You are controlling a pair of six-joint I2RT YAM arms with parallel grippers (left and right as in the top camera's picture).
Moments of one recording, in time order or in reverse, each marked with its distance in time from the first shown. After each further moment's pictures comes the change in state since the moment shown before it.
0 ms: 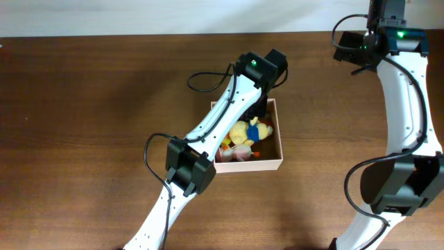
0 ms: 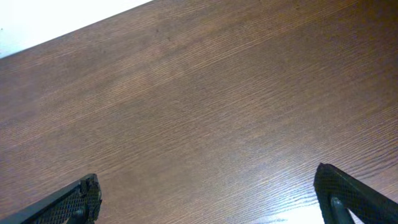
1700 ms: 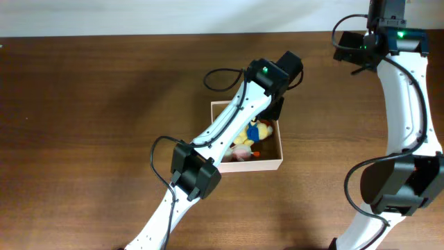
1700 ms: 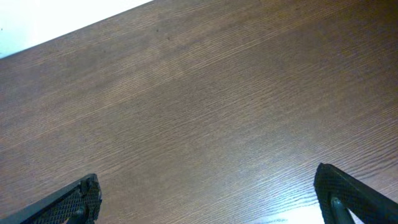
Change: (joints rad) left arm -0.059 -0.002 0.000 0.133 0.027 0.094; right arm 0.000 0.000 0.000 0.000 0.000 0.000
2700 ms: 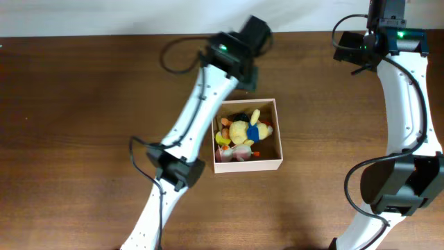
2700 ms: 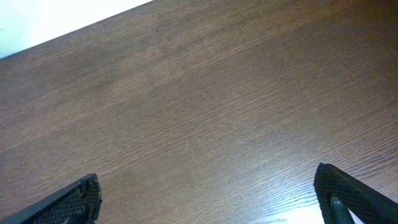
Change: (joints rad) left arm 0.158 -0.034 0.284 -0.133 -0.198 0.008; right arm 0.000 0.000 0.000 0.000 0.000 0.000
